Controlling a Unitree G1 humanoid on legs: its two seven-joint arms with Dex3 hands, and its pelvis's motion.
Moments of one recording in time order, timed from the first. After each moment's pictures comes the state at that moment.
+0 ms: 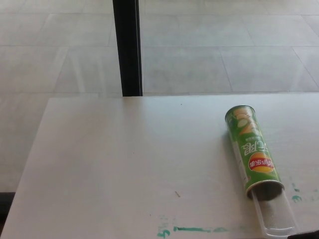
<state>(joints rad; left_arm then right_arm) 0.11 0.76 0.58 1.22 -0.26 0.03 -0.31 0.40 -0.75 -0.14 -0.35 -0.29 -0.47 0.35</state>
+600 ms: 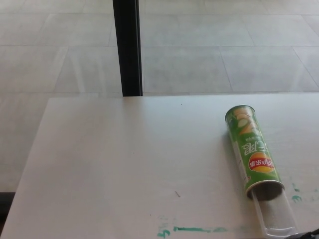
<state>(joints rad) 0.10 0.76 0.58 1.22 -0.26 0.03 -0.32 0.33 -0.77 -0.07 -0.32 -0.55 -0.46 0.32</state>
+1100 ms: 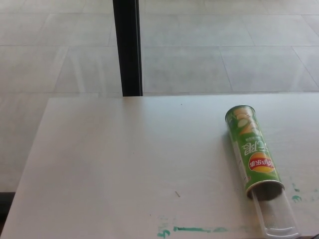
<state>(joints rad) 0.11 0.76 0.58 1.22 -0.26 0.03 -0.31 0.30 -0.79 0.01 -0.27 -0.76 -0.42 0.27</state>
